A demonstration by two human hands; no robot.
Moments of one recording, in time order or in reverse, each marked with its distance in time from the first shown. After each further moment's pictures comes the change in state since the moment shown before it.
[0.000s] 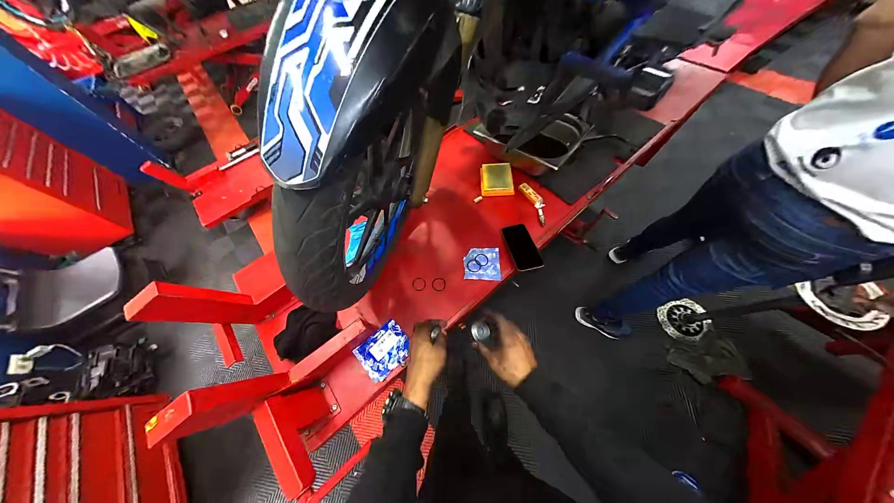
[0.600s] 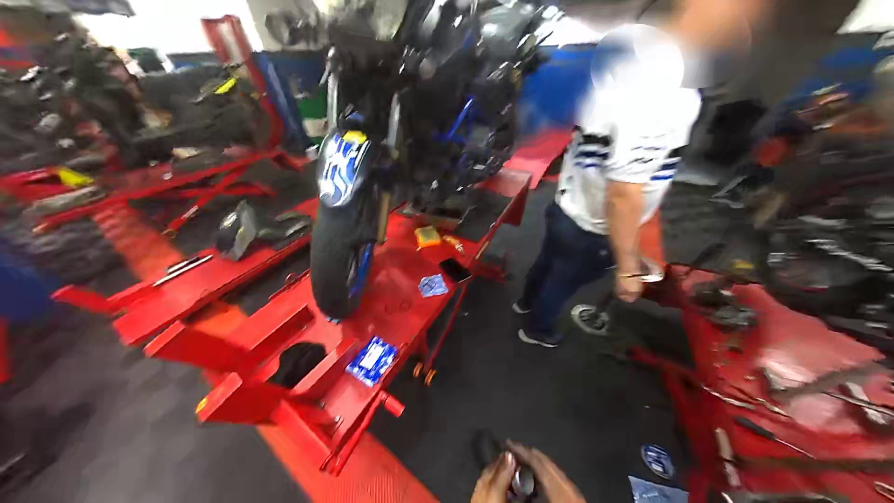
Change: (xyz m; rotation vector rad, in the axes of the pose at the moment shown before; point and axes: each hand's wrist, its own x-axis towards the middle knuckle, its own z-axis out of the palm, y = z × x) left_hand -0.373 -0.077 0.008 -0.726 -0.687 -0.133; right_hand -0.416 -0.123 0.019 0.098 0.218 -0.056
